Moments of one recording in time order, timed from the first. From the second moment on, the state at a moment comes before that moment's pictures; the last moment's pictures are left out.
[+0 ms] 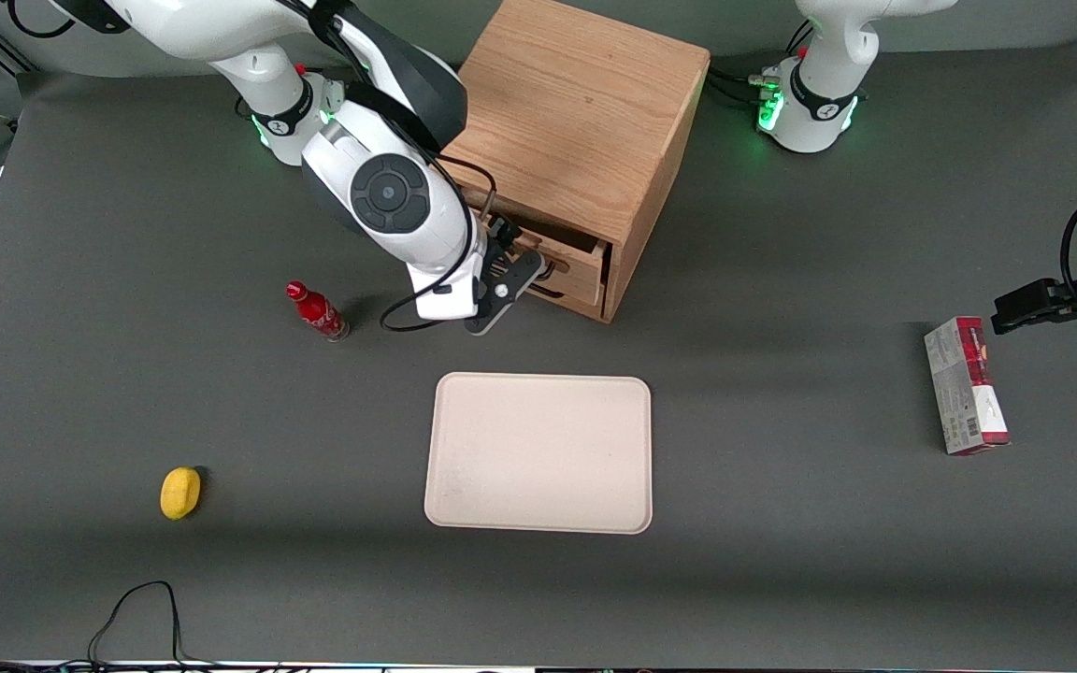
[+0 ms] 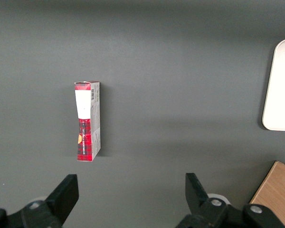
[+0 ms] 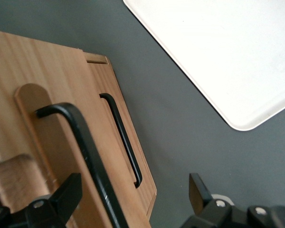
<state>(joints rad) 0.13 0.49 0.66 -1.53 -0.07 1.83 -0.02</state>
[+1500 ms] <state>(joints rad) 0.11 0.51 0.39 -1.22 -0.16 1.77 -0.28</state>
